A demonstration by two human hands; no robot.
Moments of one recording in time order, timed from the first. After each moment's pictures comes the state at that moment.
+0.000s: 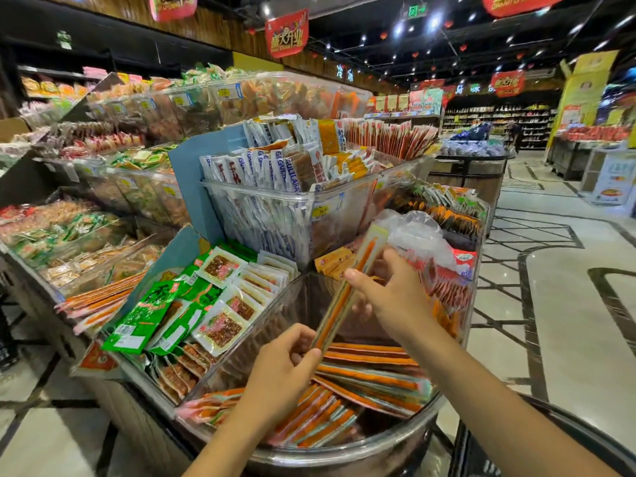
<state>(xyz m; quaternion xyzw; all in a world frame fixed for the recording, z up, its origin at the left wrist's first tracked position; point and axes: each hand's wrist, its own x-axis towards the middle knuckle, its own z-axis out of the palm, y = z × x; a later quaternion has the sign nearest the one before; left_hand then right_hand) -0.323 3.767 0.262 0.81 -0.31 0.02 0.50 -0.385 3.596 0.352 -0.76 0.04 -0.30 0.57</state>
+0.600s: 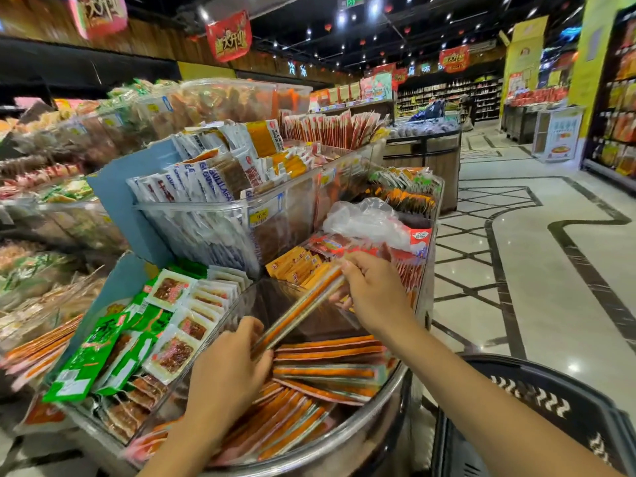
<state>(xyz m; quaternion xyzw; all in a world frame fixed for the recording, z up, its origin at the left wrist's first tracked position) -0.304 3.757 0.271 0.91 -0.32 0.21 0.18 -0.400 3.542 0.330 -0.79 0.09 -0.36 0.48</state>
